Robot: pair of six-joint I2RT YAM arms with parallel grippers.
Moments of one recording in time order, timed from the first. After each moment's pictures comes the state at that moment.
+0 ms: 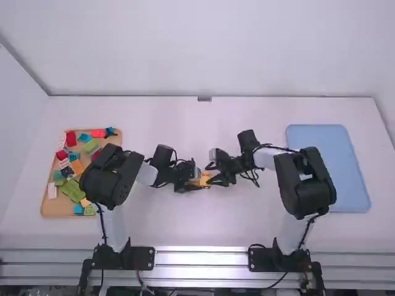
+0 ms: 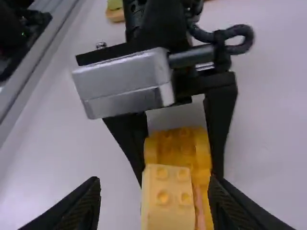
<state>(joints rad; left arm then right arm) -0.30 1.99 0.68 0.33 0.87 0.93 0.30 1.92 0.94 -0.38 -1.09 -1.11</state>
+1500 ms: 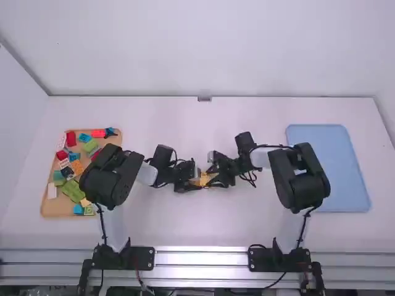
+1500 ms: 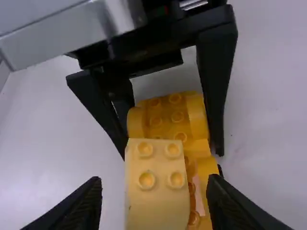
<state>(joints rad) -0.30 1.99 0.68 0.33 0.87 0.93 0.30 1.99 0.95 -0.37 -0.99 -1.05</state>
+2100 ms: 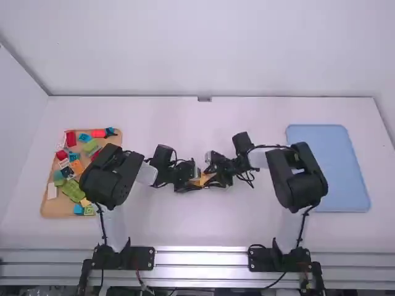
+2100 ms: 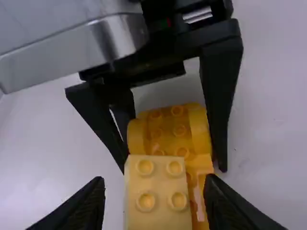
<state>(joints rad) -0.30 1.99 0.68 0.33 0.87 0.93 0.32 2.00 0.95 -0.33 -1.00 -1.03</state>
